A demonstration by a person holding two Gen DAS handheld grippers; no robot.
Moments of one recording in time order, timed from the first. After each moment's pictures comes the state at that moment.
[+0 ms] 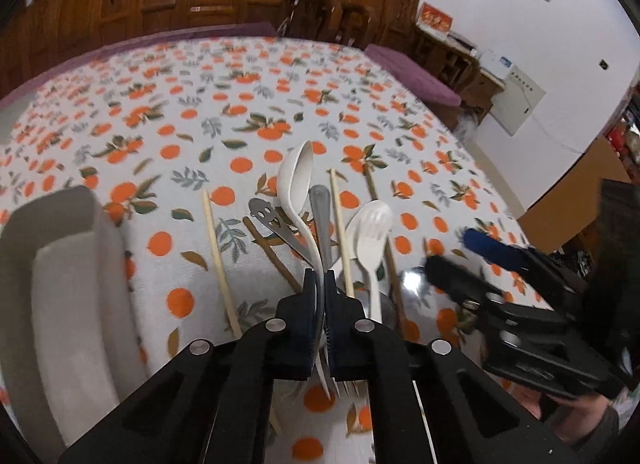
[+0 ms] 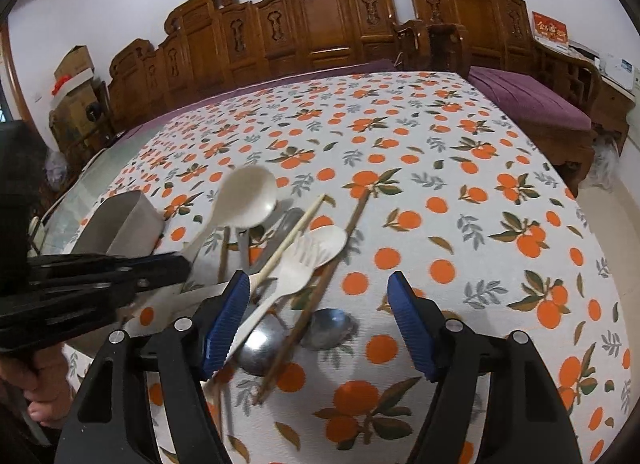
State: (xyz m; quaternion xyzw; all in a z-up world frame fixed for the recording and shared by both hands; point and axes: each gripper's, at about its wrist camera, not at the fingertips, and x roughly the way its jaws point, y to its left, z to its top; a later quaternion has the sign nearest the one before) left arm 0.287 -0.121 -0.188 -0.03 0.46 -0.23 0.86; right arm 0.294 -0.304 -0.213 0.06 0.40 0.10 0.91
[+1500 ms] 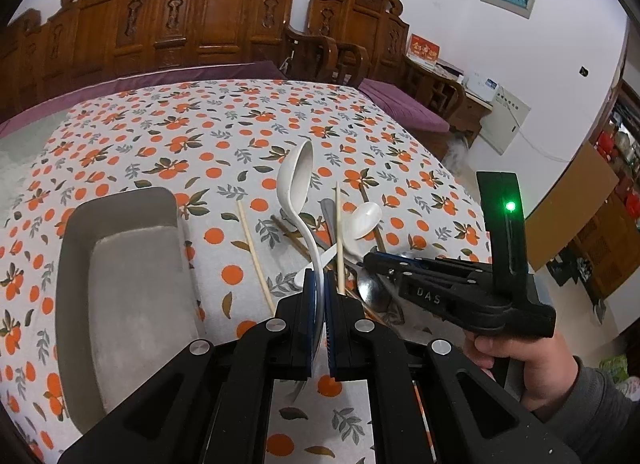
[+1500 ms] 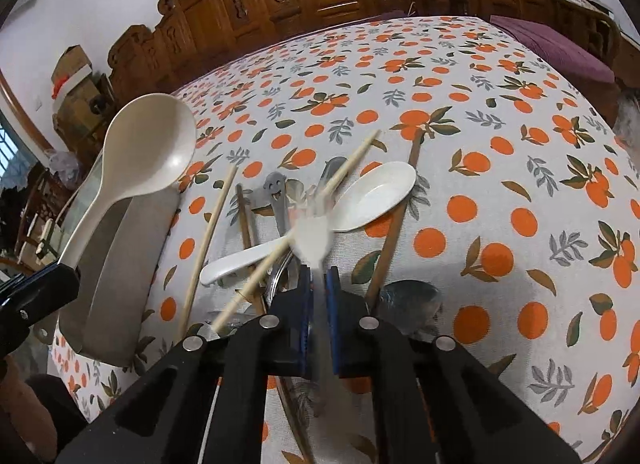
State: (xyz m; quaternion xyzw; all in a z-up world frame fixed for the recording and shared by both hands) left arm 0.232 -0.075 -0.153 -0.03 0.41 -0.23 0.88; right arm 0.312 -0.272 -0.245 0.11 0.47 0.13 0.87
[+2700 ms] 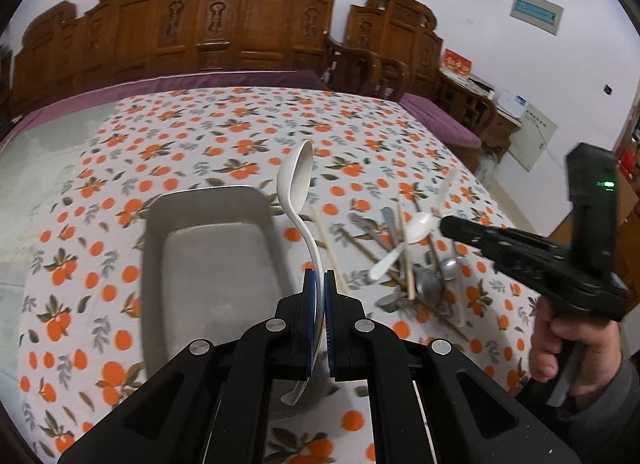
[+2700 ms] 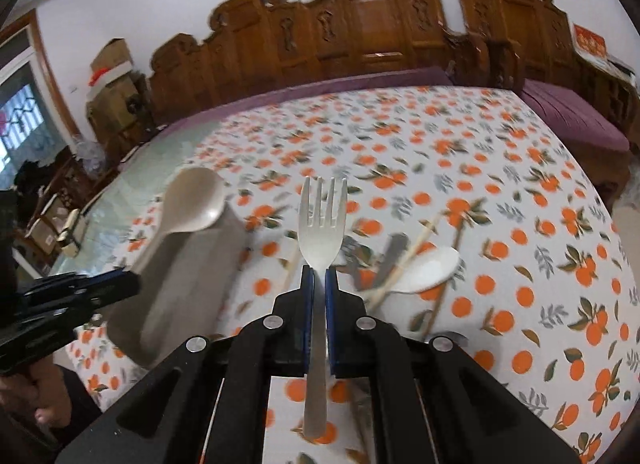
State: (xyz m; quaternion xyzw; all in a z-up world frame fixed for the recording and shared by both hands) left arm 0.226 -0.006 -0.142 -0.04 0.41 -0.16 0.90; right arm 0.291 -0.231 -0.171 0.06 0.39 0.18 0.90
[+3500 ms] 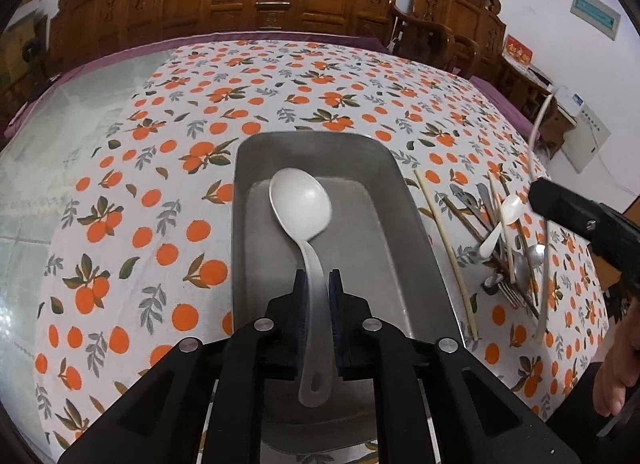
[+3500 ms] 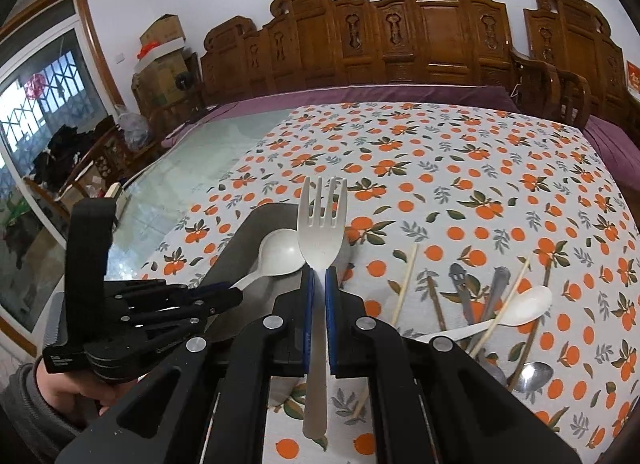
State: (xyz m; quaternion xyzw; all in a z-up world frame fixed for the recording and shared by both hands) left arm 0.252 0.047 -0.187 -0.04 0.47 -0.08 0.88; right arm 0.290 -0.137 -0.151 0.02 0.39 0.25 0.89
